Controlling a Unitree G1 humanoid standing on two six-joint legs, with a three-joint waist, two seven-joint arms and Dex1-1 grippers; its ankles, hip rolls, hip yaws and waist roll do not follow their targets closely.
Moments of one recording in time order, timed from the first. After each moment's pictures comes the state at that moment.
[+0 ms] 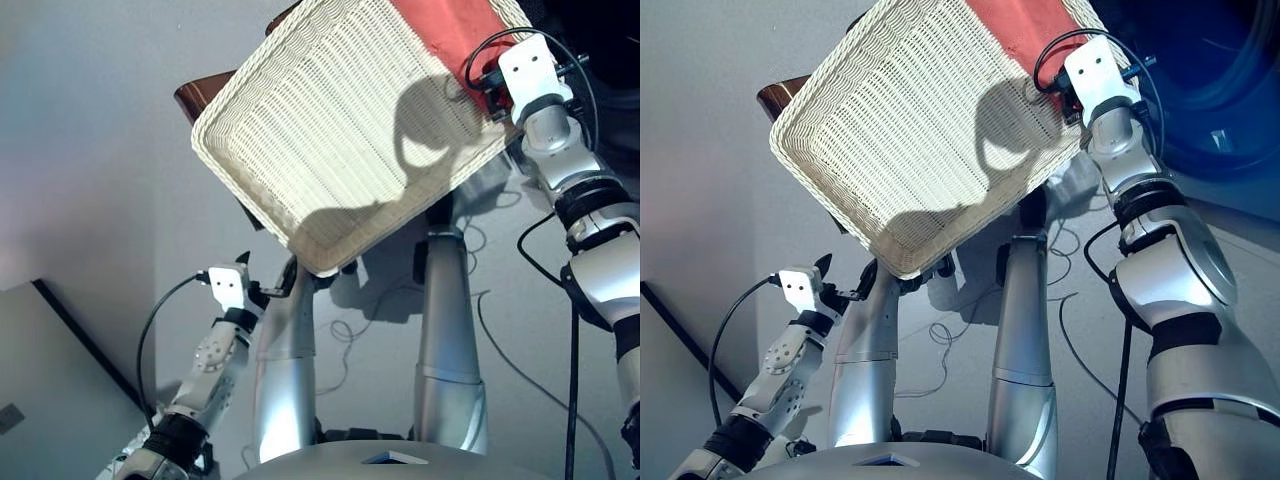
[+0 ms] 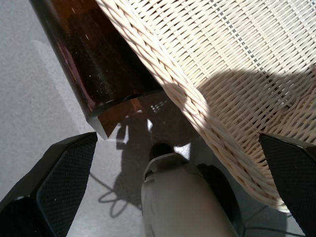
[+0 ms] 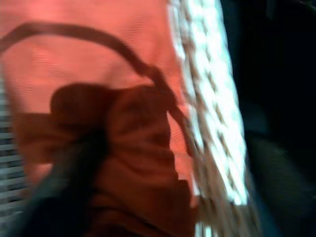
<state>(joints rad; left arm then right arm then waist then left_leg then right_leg) 0.03 0.40 -0.37 0.18 -0.61 -0.36 -0.04 -1.31 -0.64 0.74 1.28 0.21 -0.20 -0.16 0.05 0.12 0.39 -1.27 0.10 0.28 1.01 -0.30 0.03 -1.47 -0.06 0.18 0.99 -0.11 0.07</state>
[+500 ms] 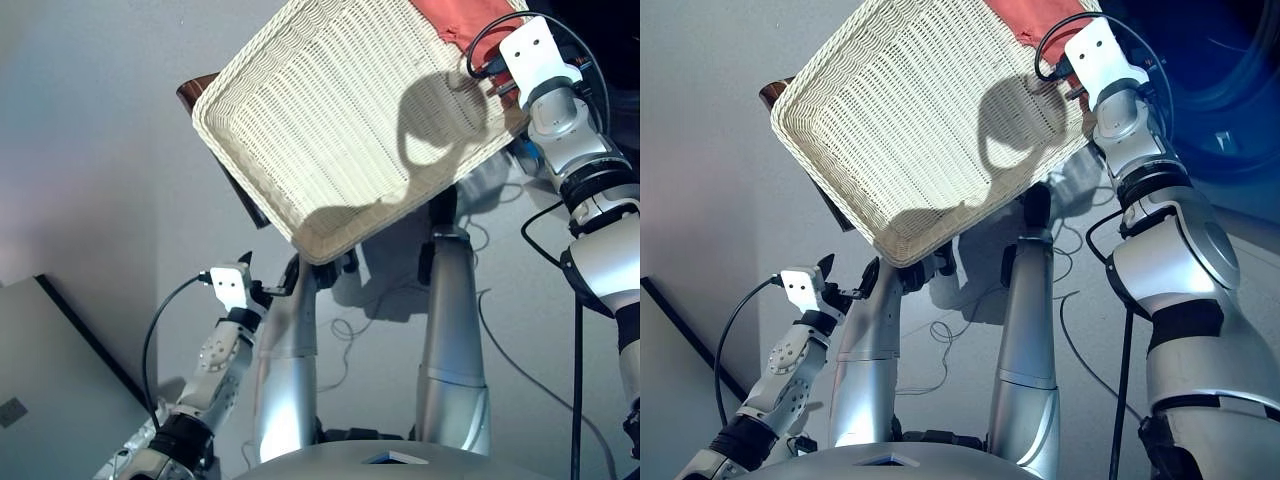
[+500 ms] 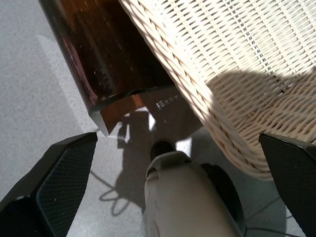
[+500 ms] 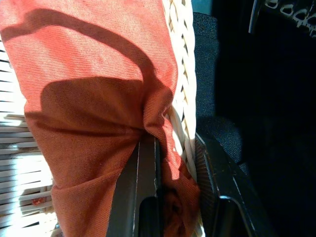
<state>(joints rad) 0.03 0.40 -0.37 0.18 -0.61 -0.35 -0.04 -1.35 -0.63 0.73 1.31 0.20 -0.20 -0.16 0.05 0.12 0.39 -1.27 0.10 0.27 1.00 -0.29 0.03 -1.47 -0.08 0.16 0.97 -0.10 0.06</state>
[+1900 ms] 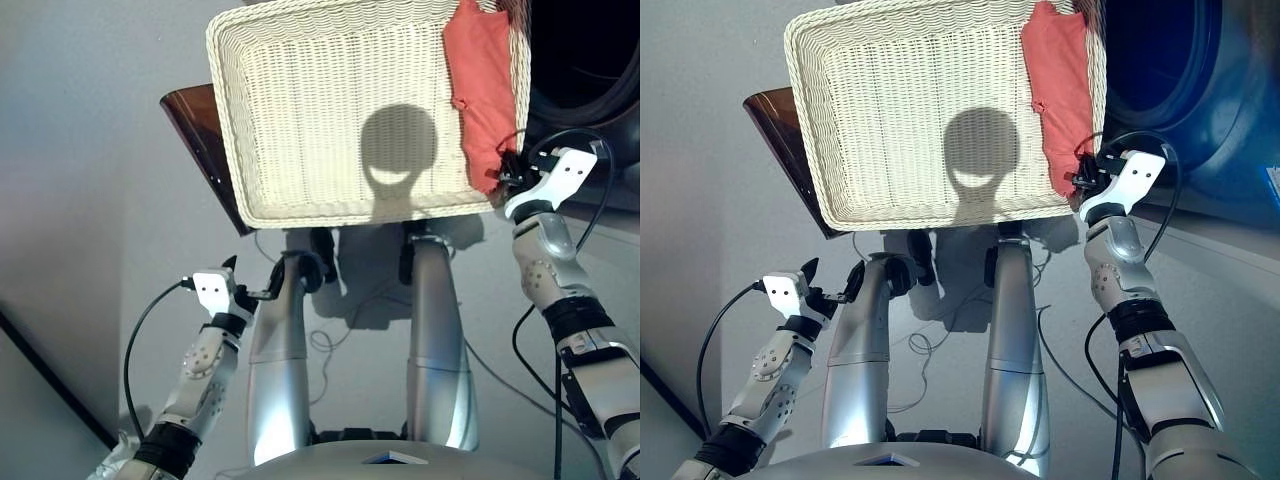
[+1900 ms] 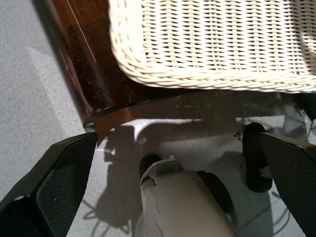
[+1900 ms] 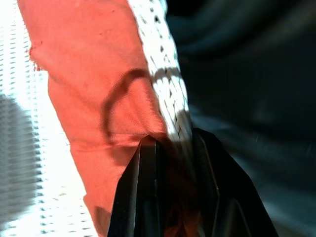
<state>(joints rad) 0.10 0.43 -0.30 0.15 -0.61 -0.36 -0.07 -0.59 -0.66 0.28 0.59 0.77 -0.29 -0.11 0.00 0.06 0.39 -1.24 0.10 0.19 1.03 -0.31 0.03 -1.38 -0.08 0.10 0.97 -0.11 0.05</state>
